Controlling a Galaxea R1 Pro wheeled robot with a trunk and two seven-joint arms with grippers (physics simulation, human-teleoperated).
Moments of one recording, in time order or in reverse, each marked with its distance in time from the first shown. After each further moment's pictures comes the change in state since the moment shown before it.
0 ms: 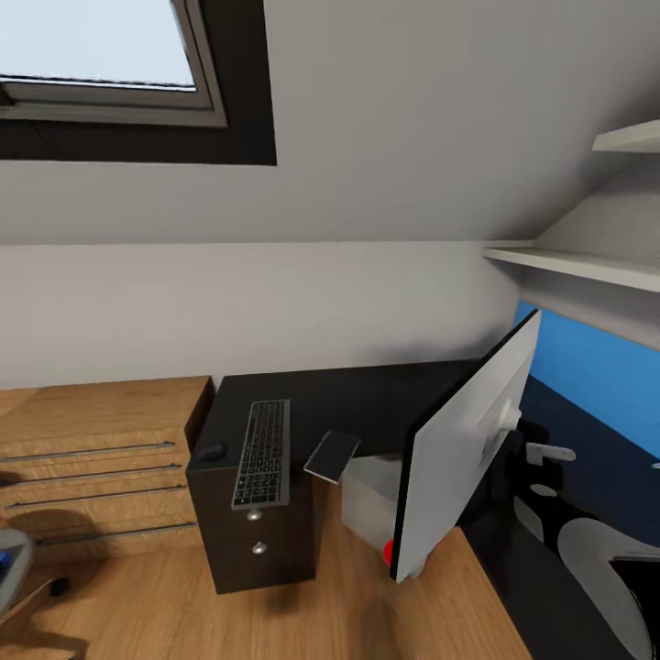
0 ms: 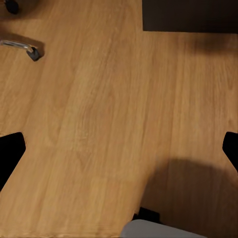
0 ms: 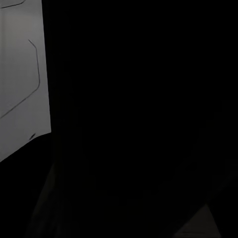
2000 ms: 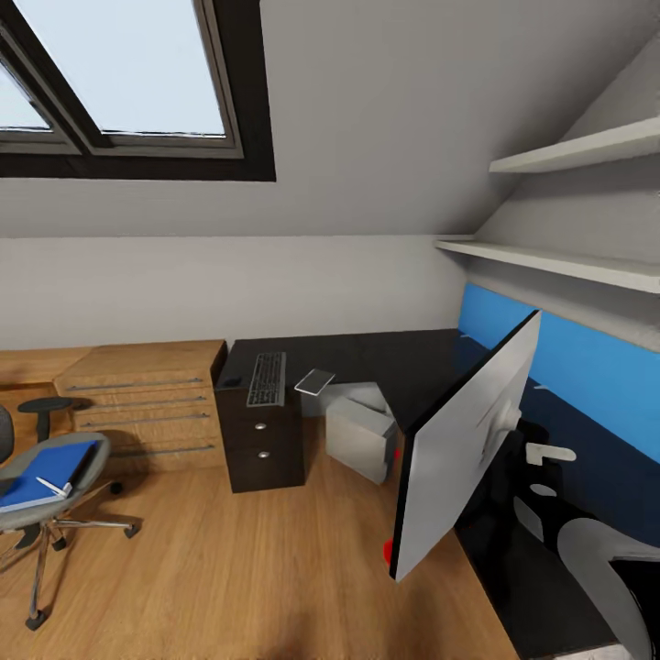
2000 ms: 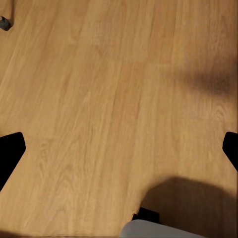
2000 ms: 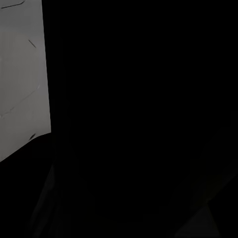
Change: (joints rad) left arm 0.000 -0.001 0.001 0.000 0.000 0.000 0.001; right arm 0.000 0.001 -0.005 0.000 0.000 -0.001 0.000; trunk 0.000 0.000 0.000
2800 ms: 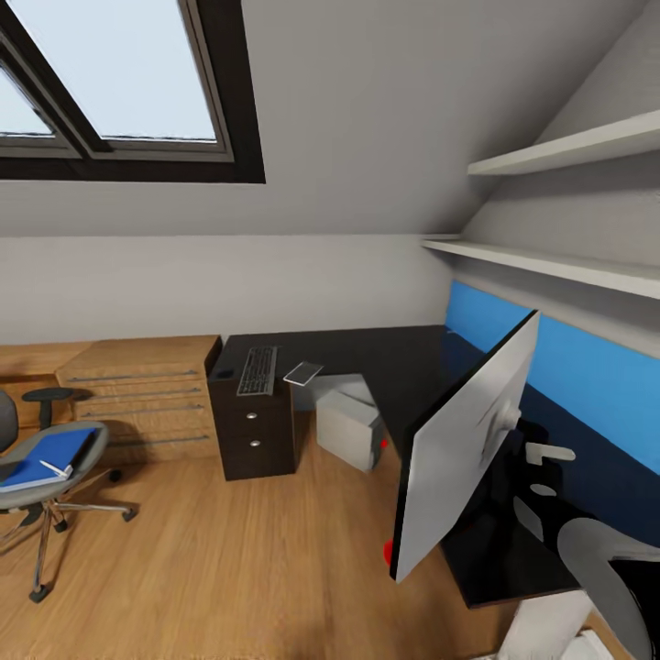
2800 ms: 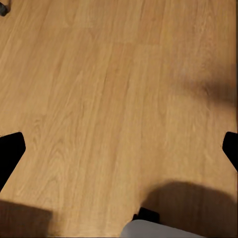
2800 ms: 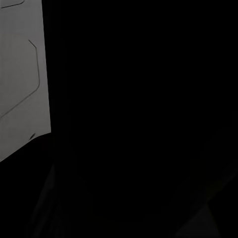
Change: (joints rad) left arm 0.000 0.001 0.000 0.000 0.002 0.000 -0.001; right arm 0.000 0.000 0.001 -0.001 0.005 0.002 -0.002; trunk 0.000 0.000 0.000
